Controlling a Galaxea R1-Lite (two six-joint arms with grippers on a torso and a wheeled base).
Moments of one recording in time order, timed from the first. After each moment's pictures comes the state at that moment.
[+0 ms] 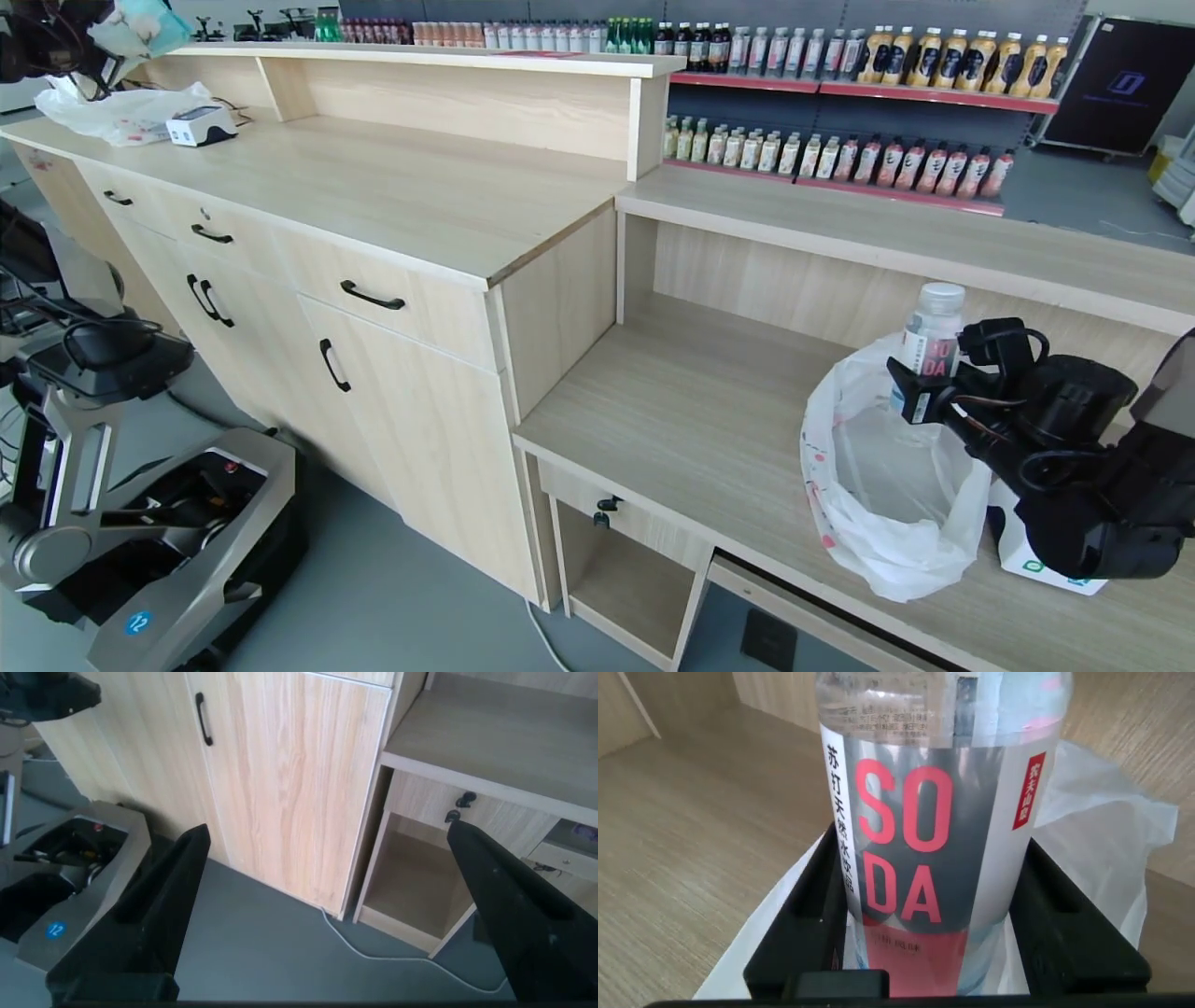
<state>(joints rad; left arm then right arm) -0.01 0.00 0.00 0.00 -0.05 0.00 -0.06 2.17 -0.66 -1.57 0.06 -0.15</state>
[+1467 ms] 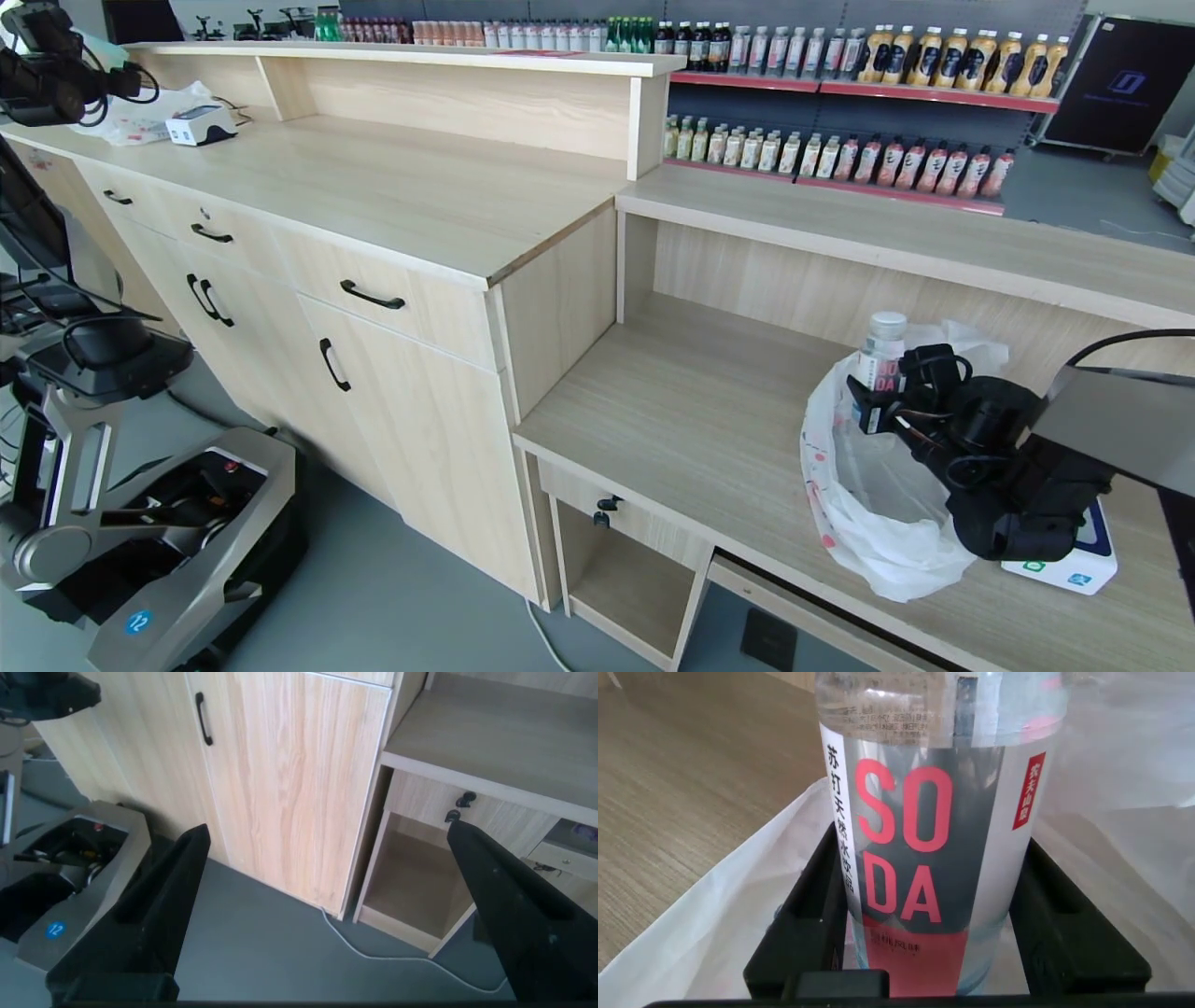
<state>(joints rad) -0.01 0.00 0.00 0.00 -0.05 0.00 -0.06 2.45 -0.92 -1.57 0.10 -0.17</state>
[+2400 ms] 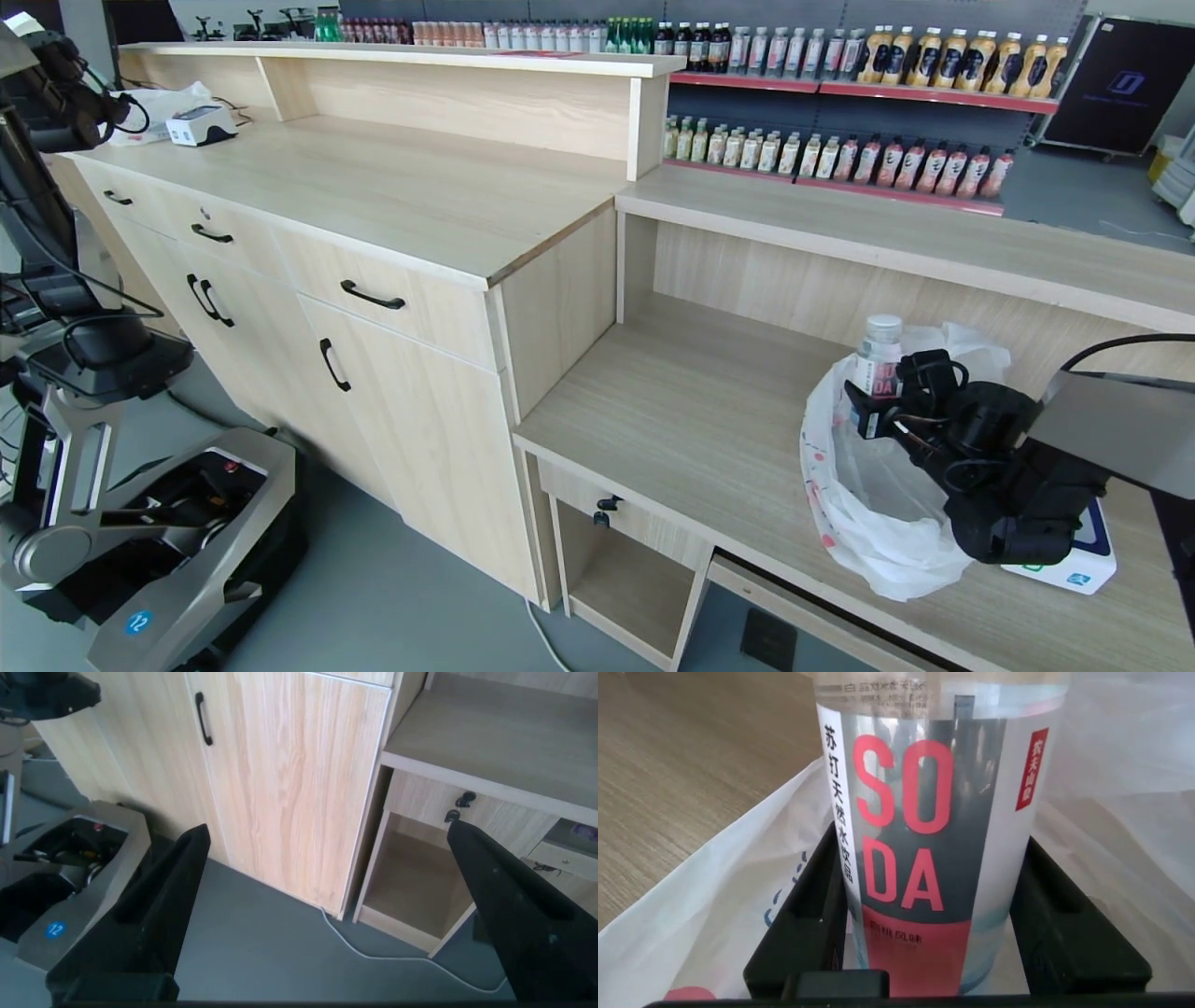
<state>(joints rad) -0.01 0.00 0.00 0.00 -0.05 0.00 -0.06 2.47 -0.92 -1.57 0.12 -0.17</state>
